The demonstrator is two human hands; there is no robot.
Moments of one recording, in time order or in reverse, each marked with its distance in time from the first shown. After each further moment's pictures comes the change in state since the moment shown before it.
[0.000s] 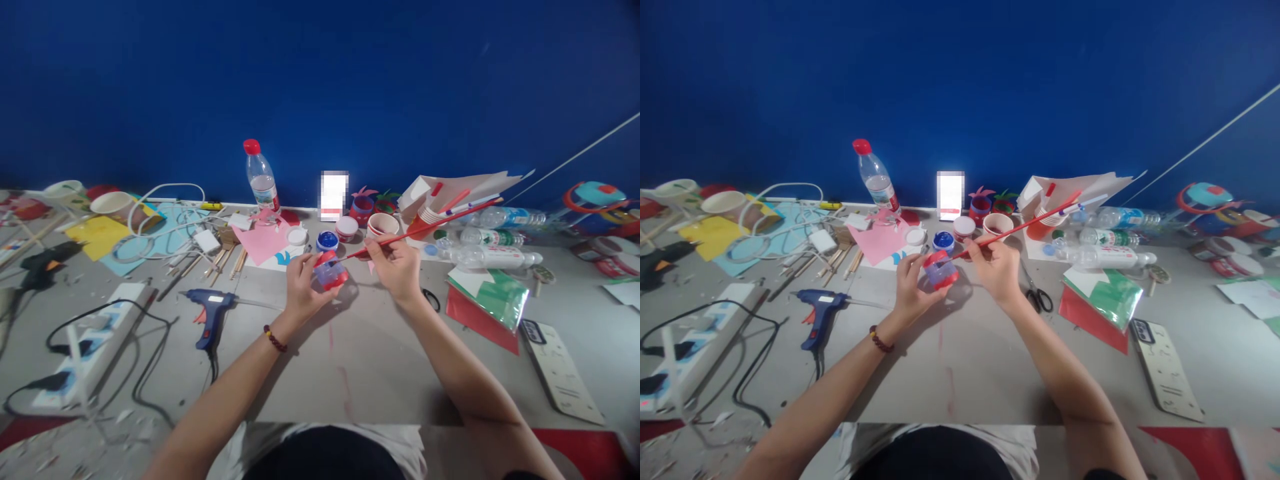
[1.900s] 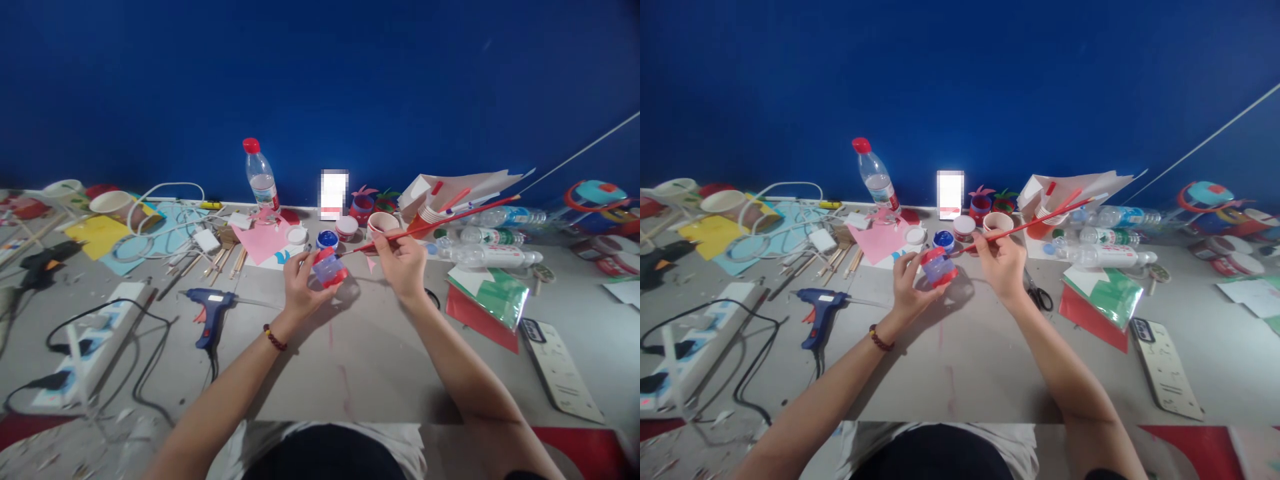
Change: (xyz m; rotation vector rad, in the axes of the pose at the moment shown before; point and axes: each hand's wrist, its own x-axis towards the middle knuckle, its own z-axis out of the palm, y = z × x) left_hand 0.002 -0.001 0.000 0.016 0.111 0.042; right_hand 0.005 0.012 -0.003 0.064 0.095 0.004
